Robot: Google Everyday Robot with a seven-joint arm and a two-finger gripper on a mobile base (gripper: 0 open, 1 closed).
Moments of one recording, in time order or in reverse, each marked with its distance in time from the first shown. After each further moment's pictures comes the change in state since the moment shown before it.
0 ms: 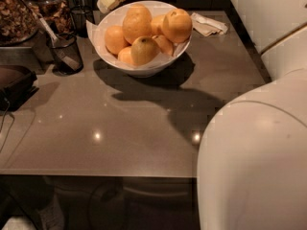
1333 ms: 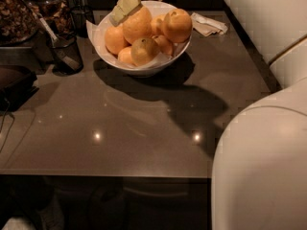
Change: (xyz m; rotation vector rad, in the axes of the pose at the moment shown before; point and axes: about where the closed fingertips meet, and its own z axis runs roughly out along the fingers) arm 0.016 -0.025 0.030 0.063 -0.020 -0.044
